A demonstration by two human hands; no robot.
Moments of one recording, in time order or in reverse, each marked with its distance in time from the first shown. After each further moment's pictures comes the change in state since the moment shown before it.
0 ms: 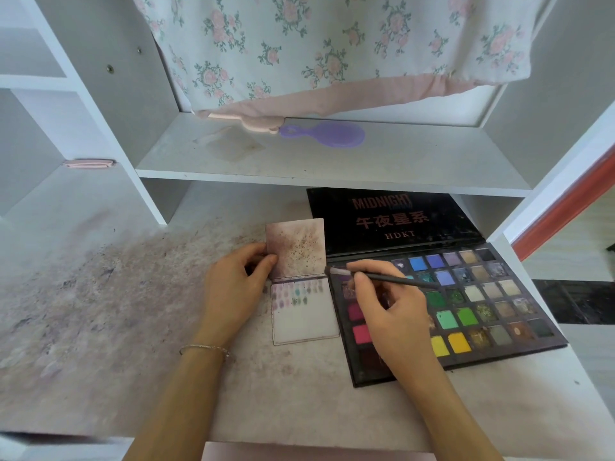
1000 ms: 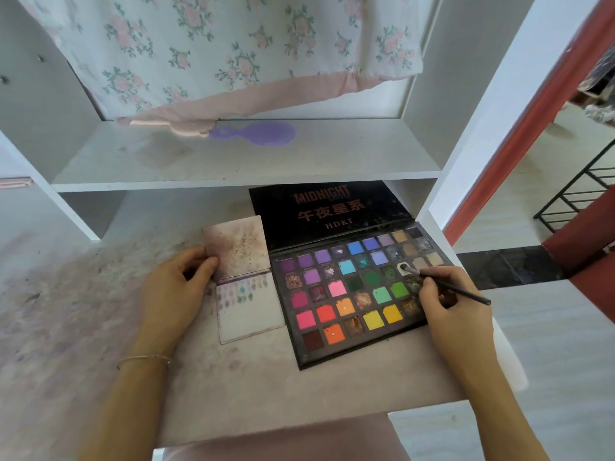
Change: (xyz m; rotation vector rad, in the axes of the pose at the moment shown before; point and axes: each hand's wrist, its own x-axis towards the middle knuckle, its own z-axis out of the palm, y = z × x) left_hand -0.003 0.001 0.000 0.058 0.003 0.014; right_hand -0.033 0.037 -0.117 -0.392 0.359 0.175
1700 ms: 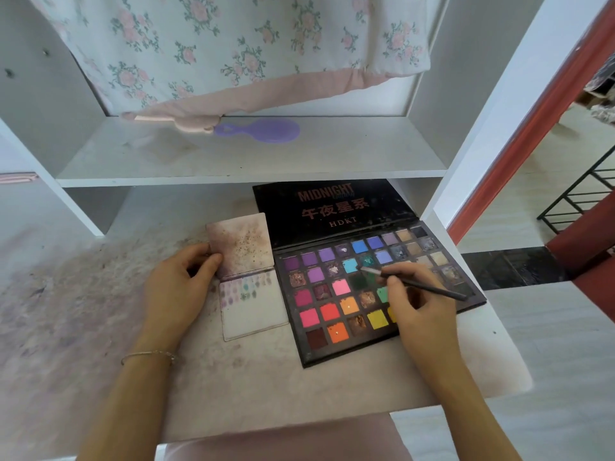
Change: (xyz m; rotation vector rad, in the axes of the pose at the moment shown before) left_hand 0.000 0.001 -0.001 -0.019 -0.012 -0.025; right_hand -0.013 -0.034 0.025 0.324 -0.174 -0.038
